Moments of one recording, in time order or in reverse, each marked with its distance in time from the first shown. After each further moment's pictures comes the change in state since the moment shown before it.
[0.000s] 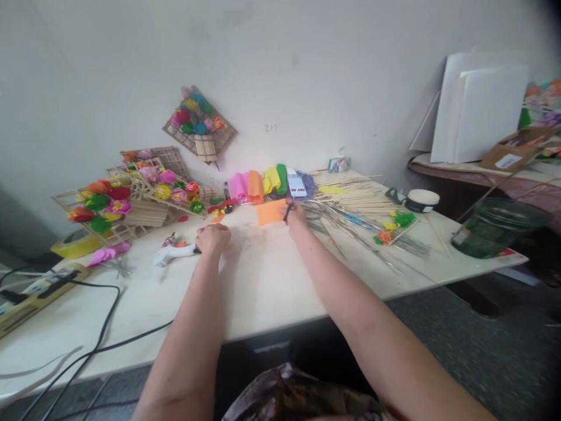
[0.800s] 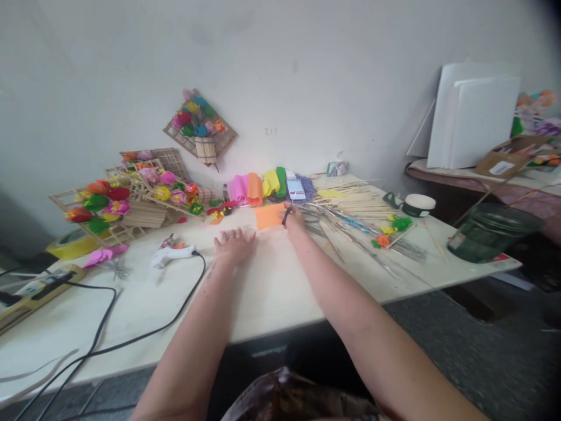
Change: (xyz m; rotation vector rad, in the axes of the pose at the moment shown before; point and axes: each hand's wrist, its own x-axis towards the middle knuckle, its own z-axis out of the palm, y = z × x) left_hand -0.037 0.031 0.021 0.236 -0.280 0.219; right_hand 0.003 0.006 -0.001 -0.012 -0.005 -0.029
